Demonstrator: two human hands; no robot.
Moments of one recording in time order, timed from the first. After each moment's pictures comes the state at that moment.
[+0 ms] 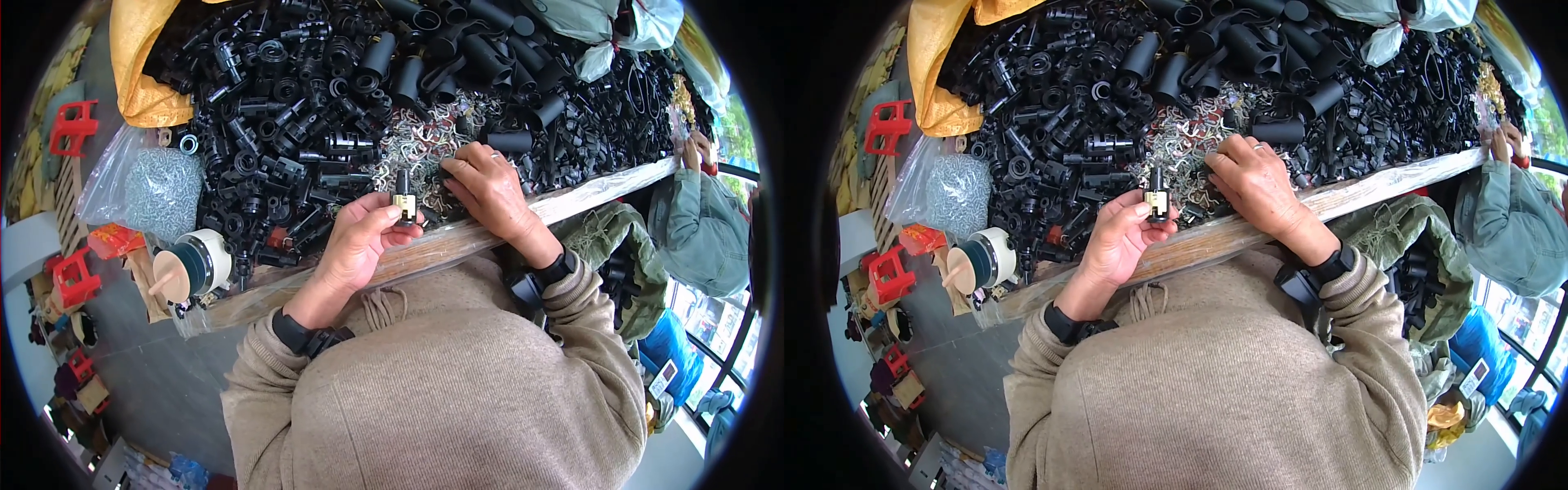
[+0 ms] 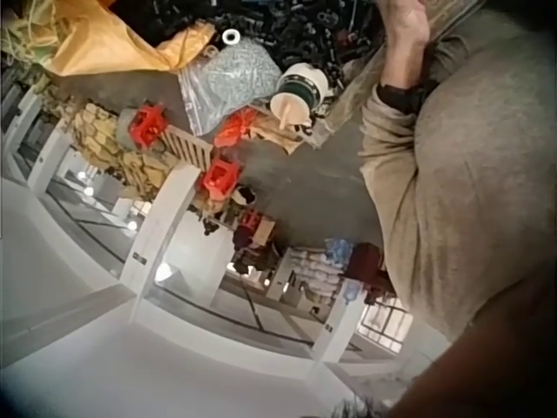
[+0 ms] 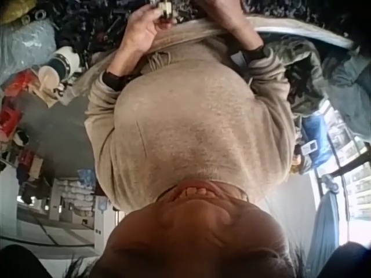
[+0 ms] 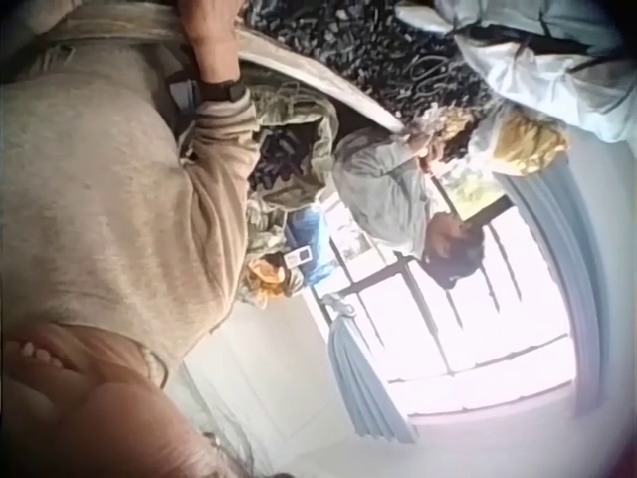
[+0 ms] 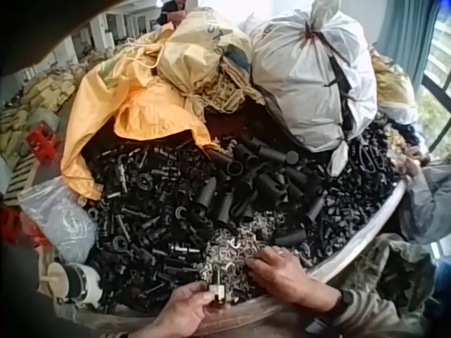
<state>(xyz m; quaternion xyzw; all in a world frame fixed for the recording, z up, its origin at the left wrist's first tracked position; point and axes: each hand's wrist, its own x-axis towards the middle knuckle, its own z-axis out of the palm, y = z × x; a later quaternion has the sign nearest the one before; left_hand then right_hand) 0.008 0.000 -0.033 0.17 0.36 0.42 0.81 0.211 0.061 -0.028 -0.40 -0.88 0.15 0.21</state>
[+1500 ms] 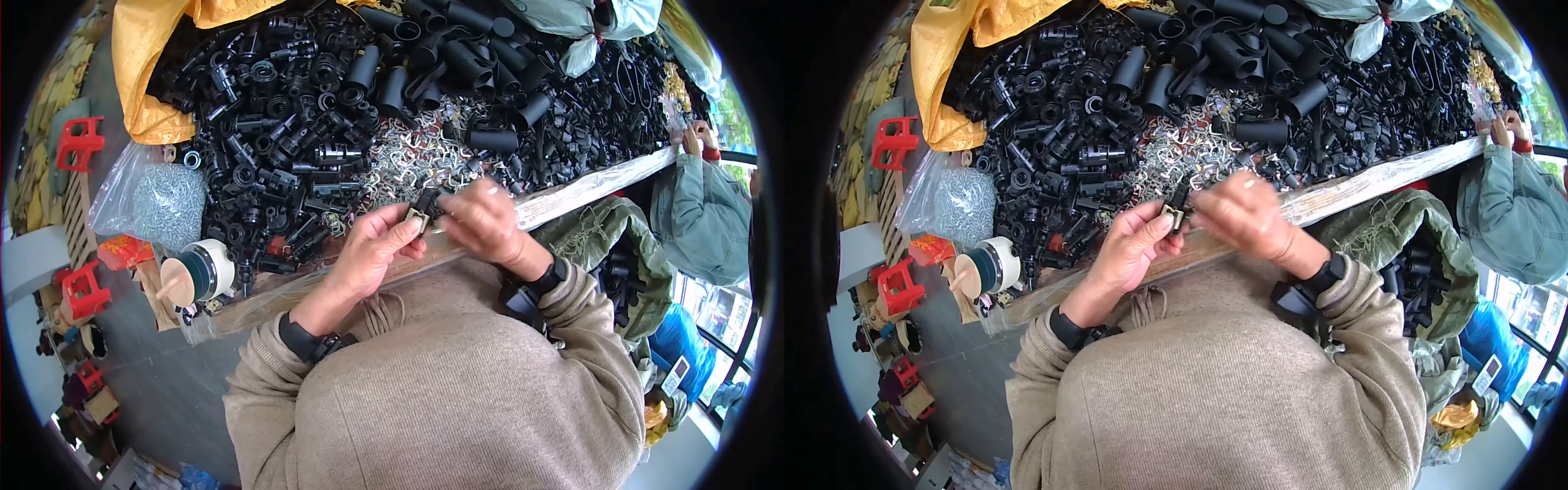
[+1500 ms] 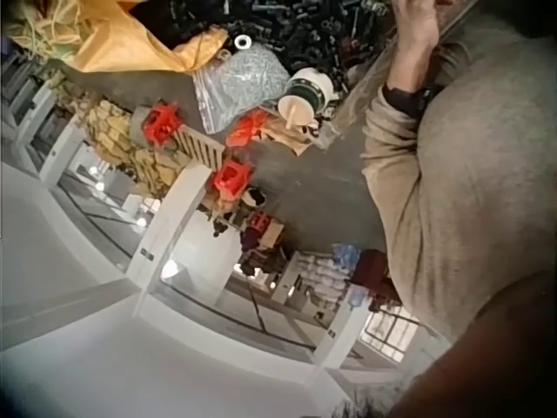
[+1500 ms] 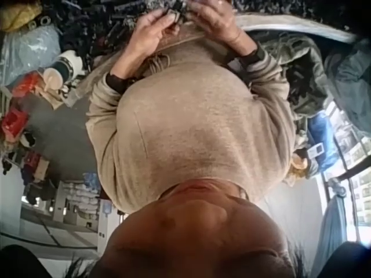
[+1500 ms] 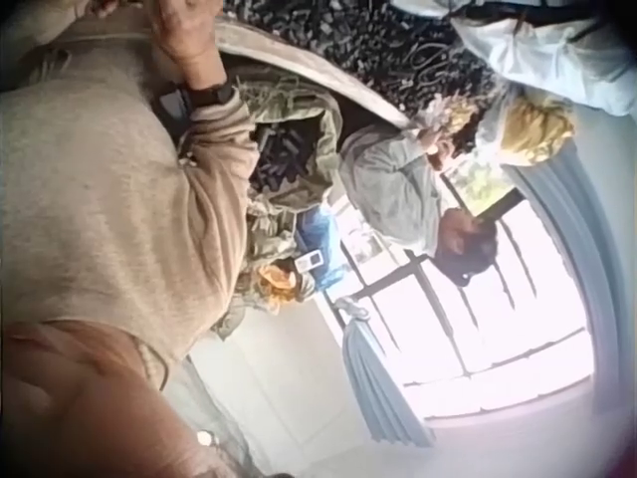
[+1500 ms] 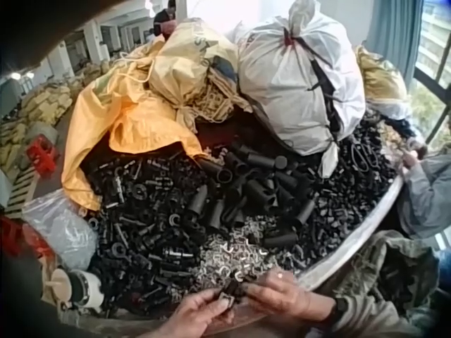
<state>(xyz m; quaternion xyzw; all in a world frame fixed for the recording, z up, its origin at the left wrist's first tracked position) 0.026 -0.002 -0.025 0.25 0.37 0.37 0.81 0.220 0.040 -0.031 -0.29 -0.86 0.13 0.40</state>
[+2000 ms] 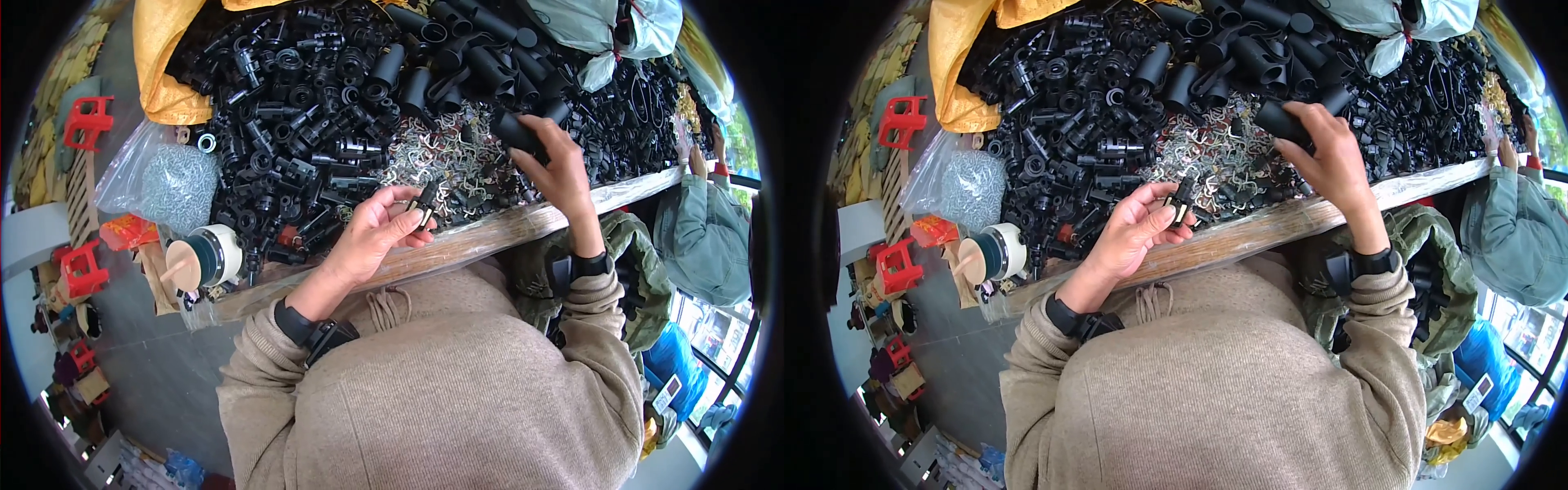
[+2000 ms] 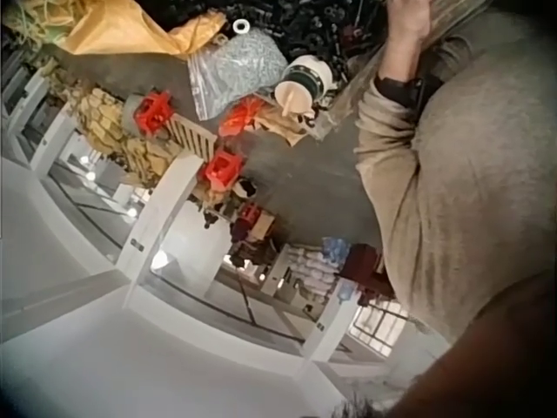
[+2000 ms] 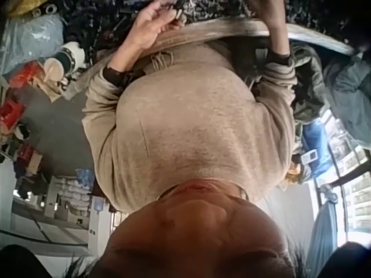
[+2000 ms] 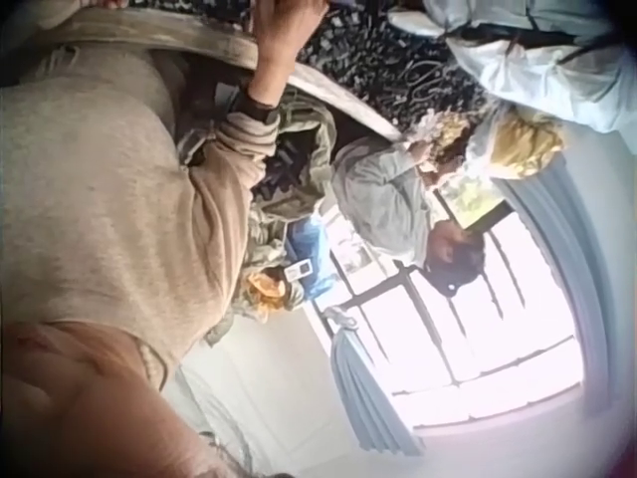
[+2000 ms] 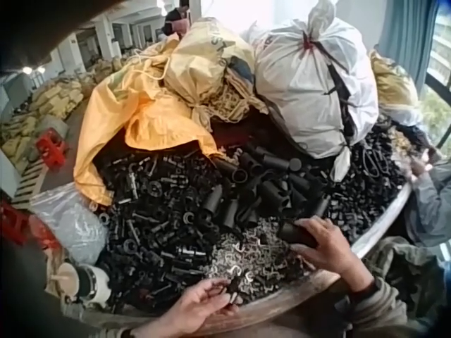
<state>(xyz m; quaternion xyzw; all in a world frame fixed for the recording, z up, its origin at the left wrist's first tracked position) 0.013 0.006 -0.023 0.28 0.38 0.38 0.79 0.268 0.092 0.008 -0.48 -0.85 0.11 0.18</state>
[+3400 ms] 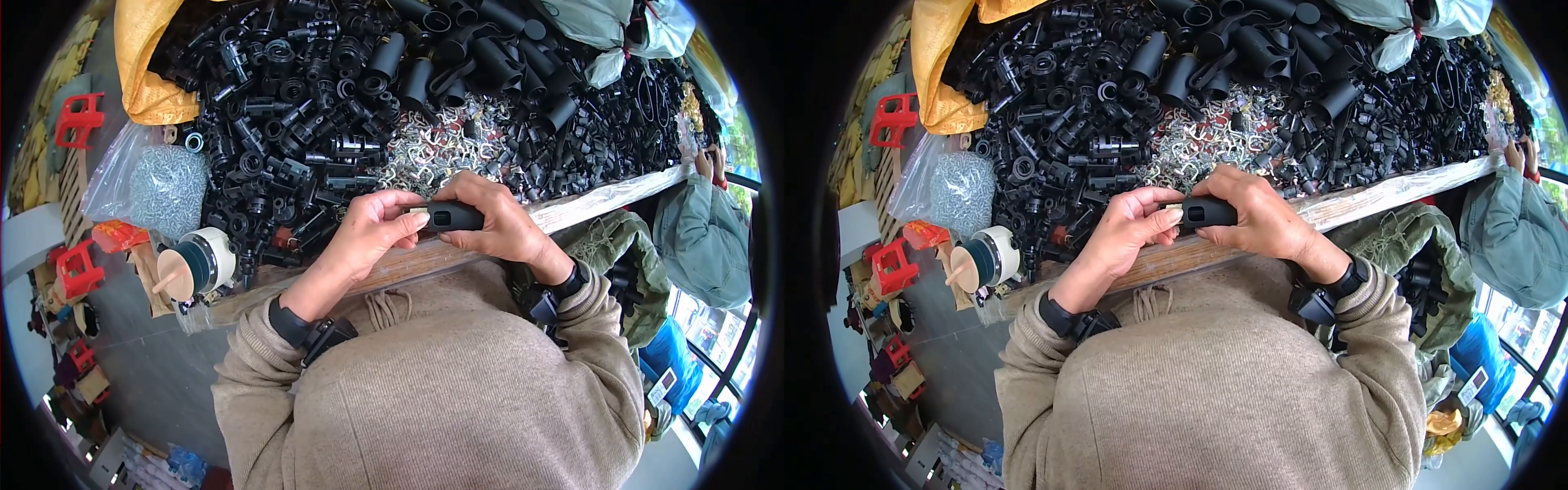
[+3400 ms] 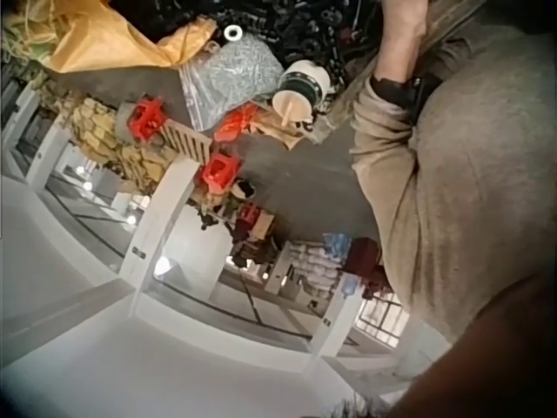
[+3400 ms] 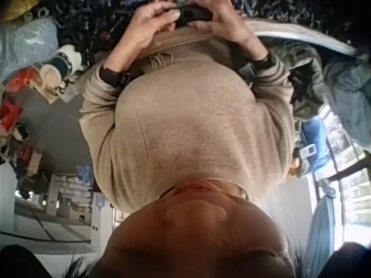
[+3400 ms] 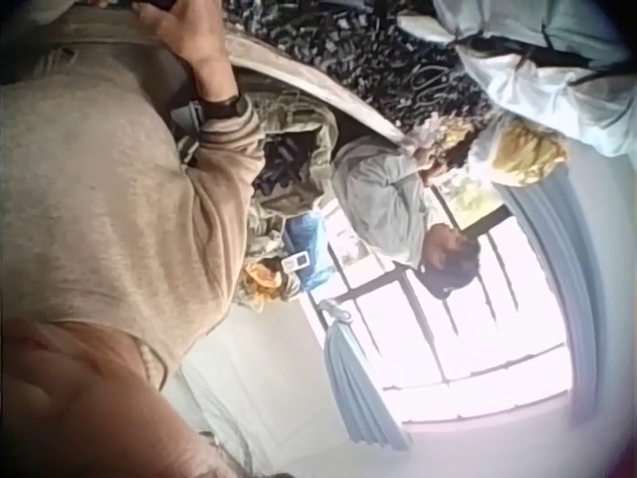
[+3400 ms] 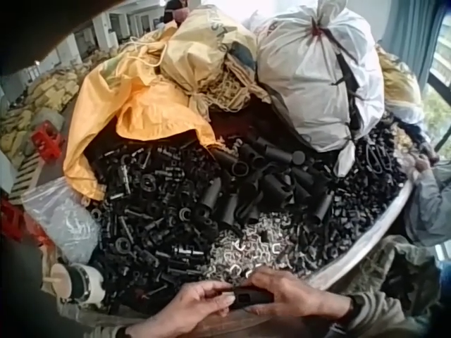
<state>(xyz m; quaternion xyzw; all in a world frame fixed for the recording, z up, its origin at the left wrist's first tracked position) 0.011 0.013 -0.026 0.28 0.47 0.32 0.78 0.206 0.055 -0.005 -0.34 -0.78 0.49 0.18</state>
